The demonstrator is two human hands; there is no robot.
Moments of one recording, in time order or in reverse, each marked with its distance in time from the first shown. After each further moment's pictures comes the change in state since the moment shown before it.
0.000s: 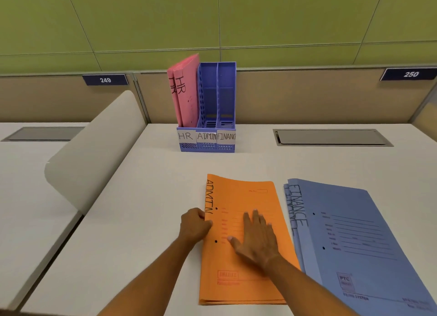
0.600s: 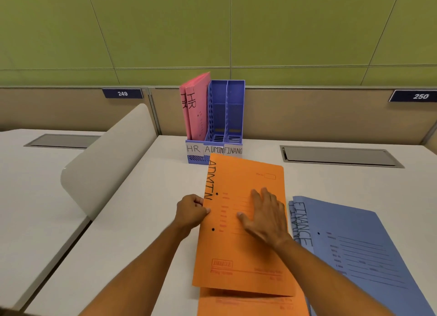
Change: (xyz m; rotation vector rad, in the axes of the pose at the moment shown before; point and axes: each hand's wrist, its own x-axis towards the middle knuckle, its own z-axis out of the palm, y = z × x) left_hand 0.014 0.043 -0.045 -0.221 0.056 0.083; right_hand 0.035 0.006 -0.079 -0.006 0.356 -0.106
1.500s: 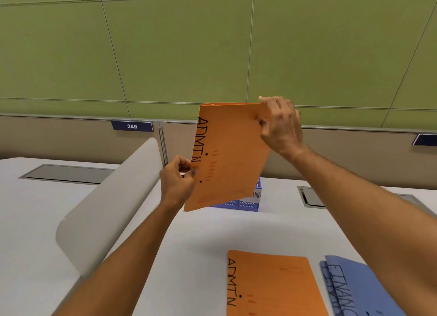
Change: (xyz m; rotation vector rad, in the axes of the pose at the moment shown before) left_hand 0.110 0.125 -0.114 -0.113 0.413 0.506; right_hand 0.242 -0.089 -0.212 0.115 0.763 -0.247
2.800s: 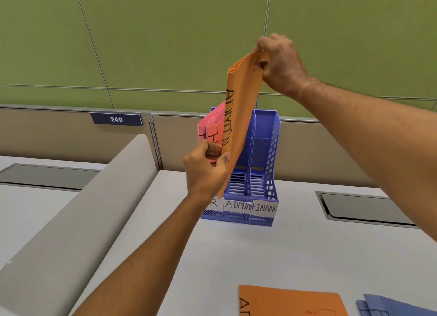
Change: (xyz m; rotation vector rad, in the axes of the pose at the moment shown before) left_hand 0.088 -0.021 0.086 -0.044 0.021 0.184; right_hand 0.158 0.017 0.097 0.032 -0.103 -0.171
